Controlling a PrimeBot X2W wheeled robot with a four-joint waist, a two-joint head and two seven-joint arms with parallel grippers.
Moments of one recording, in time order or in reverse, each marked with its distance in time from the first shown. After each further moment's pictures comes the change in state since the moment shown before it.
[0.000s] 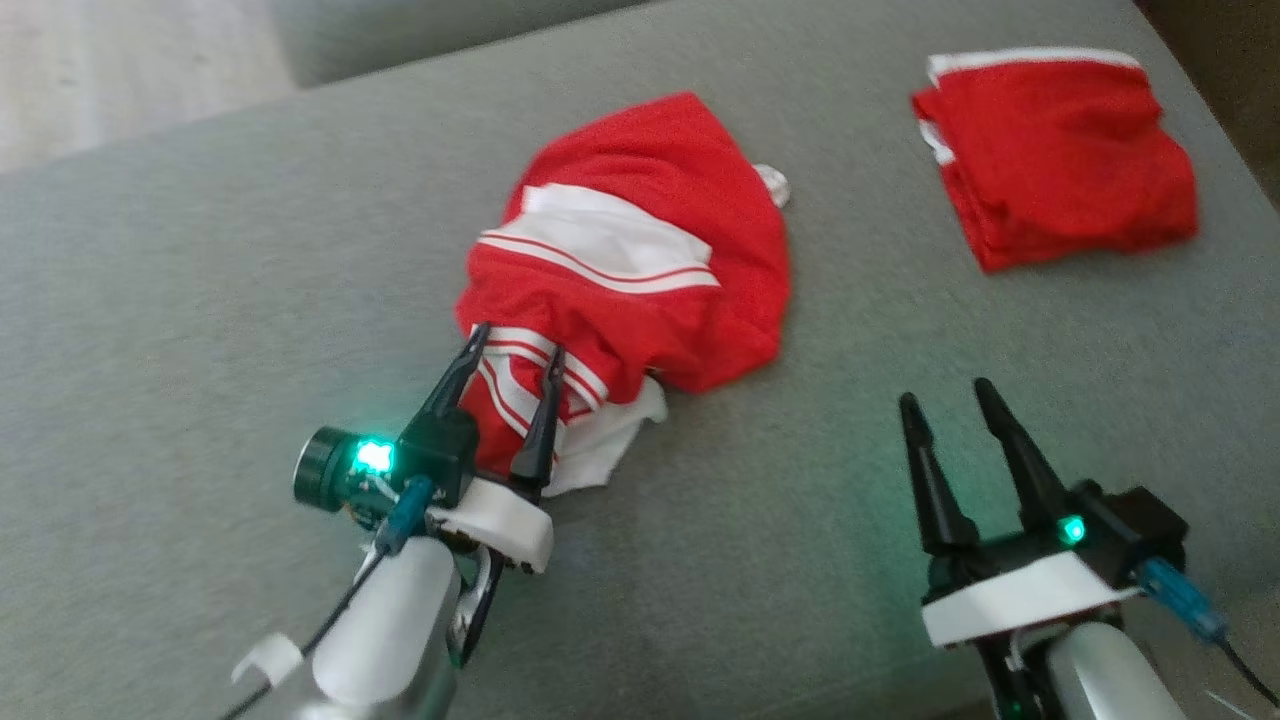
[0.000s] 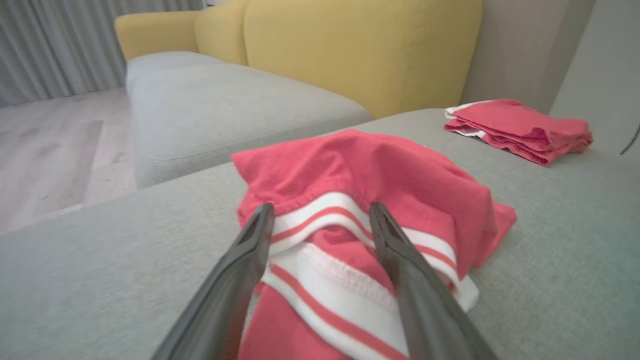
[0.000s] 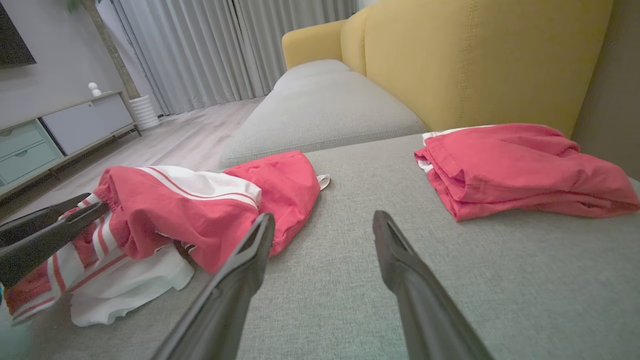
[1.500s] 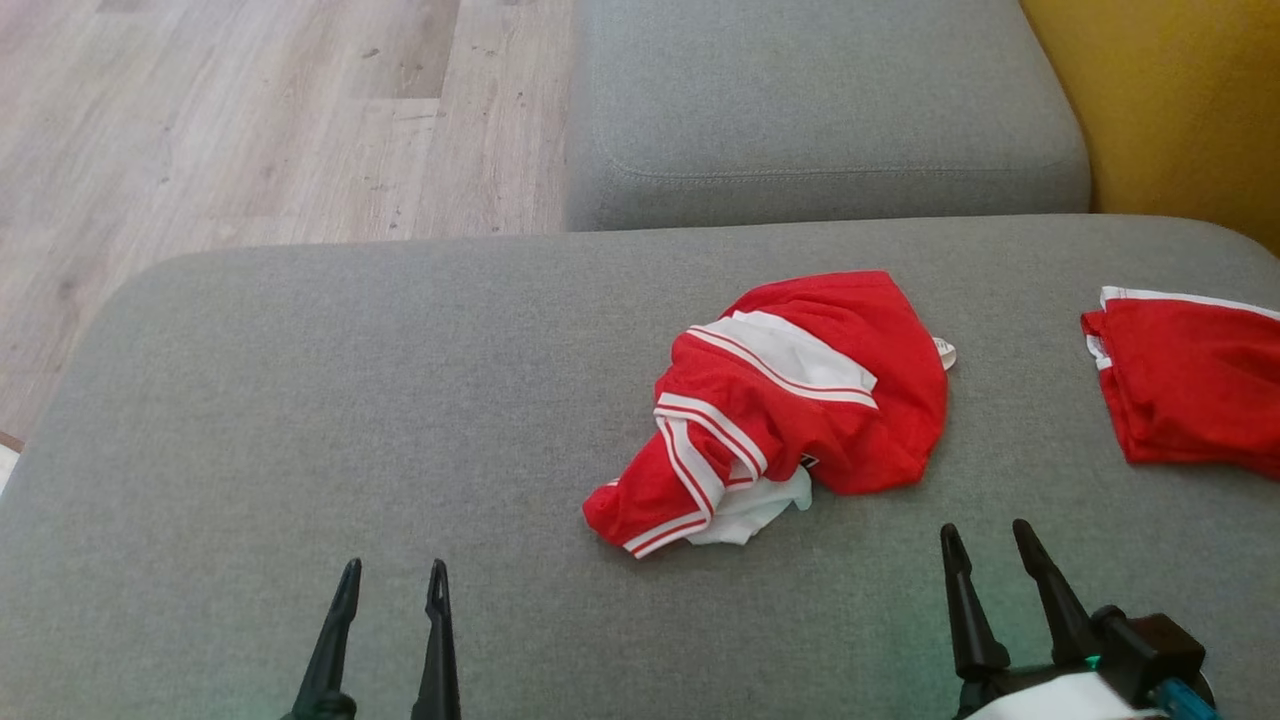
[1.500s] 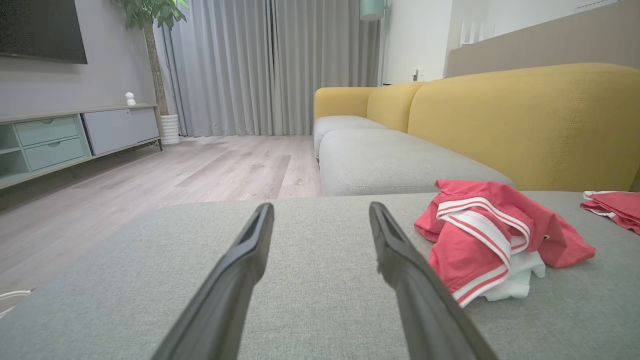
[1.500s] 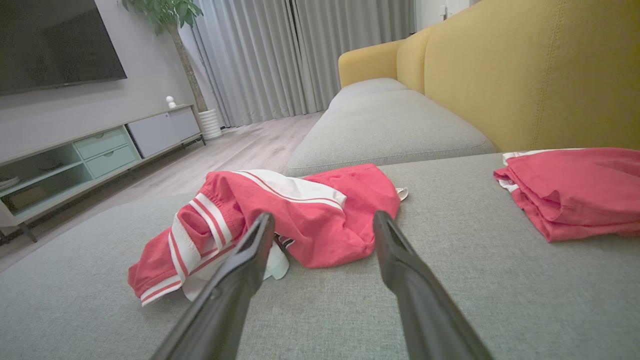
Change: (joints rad) left arm 0.659 0.003 0.239 -0.563 0.069 0.079 -0.006; right arm 0.203 0.044 -0.104 0.026 -0.026 0.000 0.000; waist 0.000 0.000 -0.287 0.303
